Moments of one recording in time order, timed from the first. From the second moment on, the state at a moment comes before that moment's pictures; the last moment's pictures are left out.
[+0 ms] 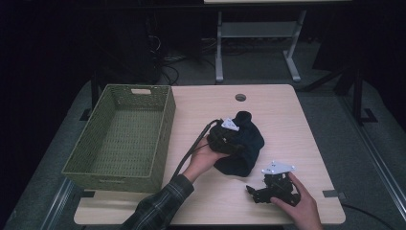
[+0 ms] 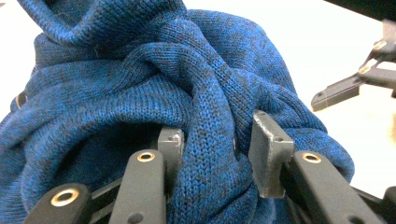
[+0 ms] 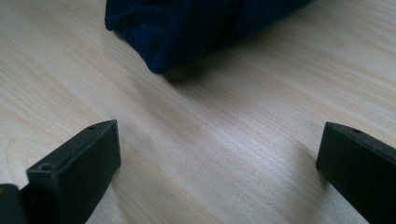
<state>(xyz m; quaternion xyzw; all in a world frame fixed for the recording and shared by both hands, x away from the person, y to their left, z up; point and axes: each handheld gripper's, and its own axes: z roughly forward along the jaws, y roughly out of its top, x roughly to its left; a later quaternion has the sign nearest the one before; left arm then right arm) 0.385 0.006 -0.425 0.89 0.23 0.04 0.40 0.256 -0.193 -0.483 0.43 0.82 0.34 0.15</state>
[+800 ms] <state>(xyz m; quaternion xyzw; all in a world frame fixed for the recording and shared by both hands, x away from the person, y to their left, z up) 0.386 0.013 -0.422 0.89 0.24 0.06 0.39 0.256 -0.193 -0.483 0.43 0.82 0.34 0.15</state>
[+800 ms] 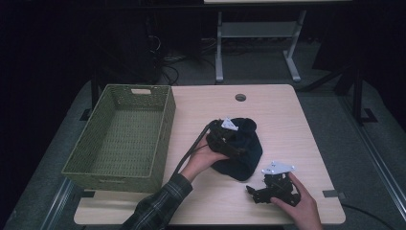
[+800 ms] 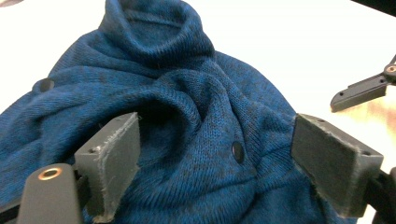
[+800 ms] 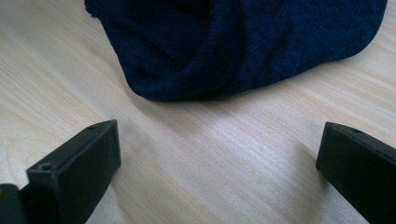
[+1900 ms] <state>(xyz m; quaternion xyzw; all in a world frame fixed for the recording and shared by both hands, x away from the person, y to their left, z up) 0.323 0.080 -0.409 0.87 0.26 0.09 0.41 0.255 -0.193 -0.482 0.43 0.82 0.34 0.15</state>
